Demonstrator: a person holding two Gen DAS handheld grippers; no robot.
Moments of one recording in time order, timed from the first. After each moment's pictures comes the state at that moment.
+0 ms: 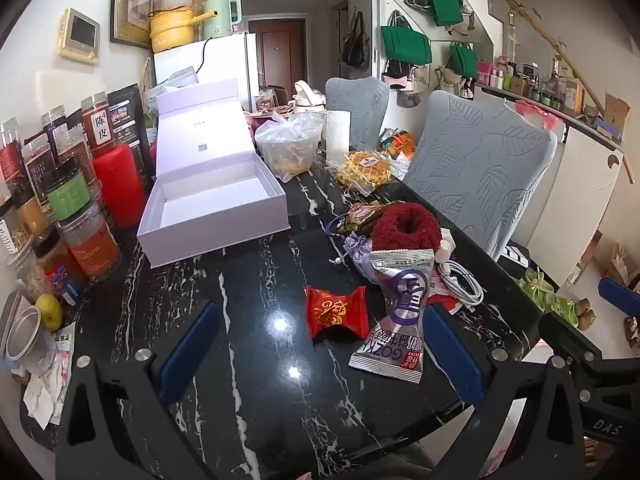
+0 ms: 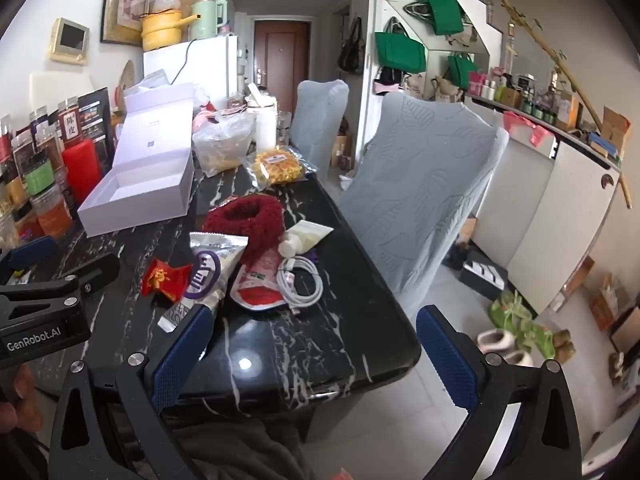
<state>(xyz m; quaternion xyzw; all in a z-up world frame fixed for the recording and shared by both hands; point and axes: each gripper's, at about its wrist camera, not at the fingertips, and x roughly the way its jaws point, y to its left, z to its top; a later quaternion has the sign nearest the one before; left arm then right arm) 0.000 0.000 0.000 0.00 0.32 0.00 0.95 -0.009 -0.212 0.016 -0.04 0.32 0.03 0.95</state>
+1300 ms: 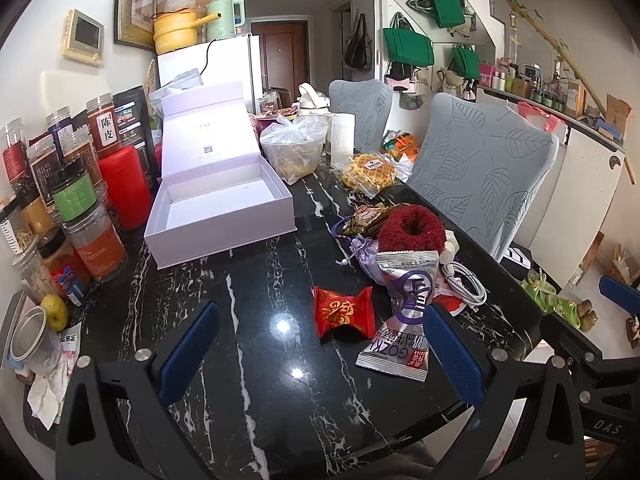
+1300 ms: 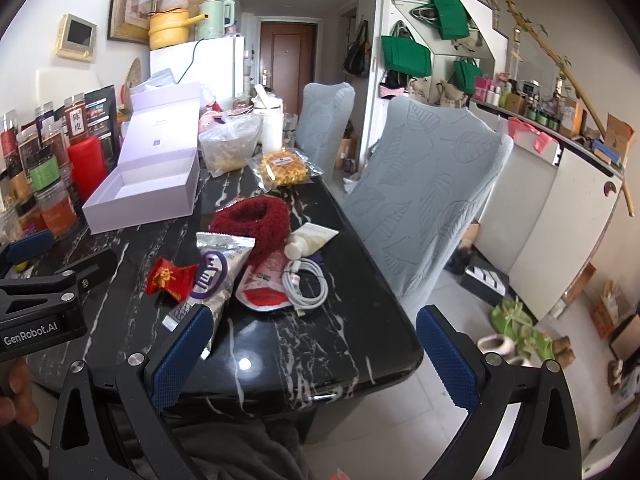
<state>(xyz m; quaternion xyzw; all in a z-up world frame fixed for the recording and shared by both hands) -0.005 0.005 0.003 0.00 0.32 0.01 0.95 -0.012 -0.208 0.018 -0.05 0.32 0.04 0.95</state>
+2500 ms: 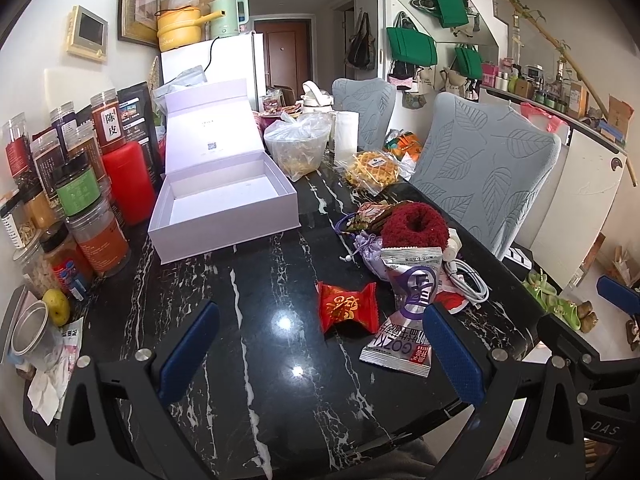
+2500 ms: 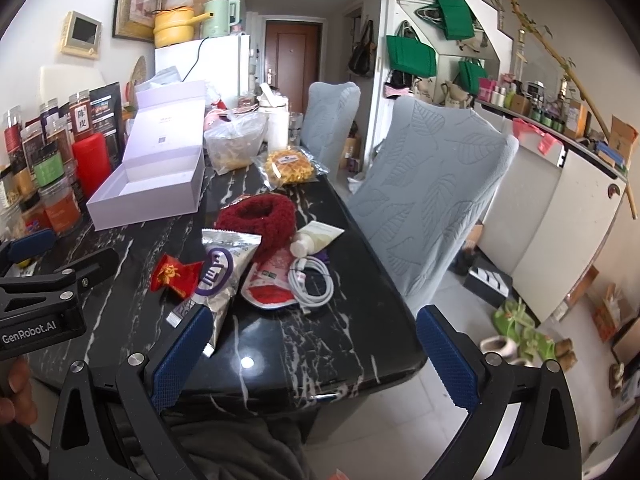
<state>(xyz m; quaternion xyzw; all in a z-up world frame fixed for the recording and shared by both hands) -0.010 0.008 -0.001 0.00 0.32 0.01 0.95 -0.014 -0.205 0.016 -0.05 0.32 0.05 0.95</state>
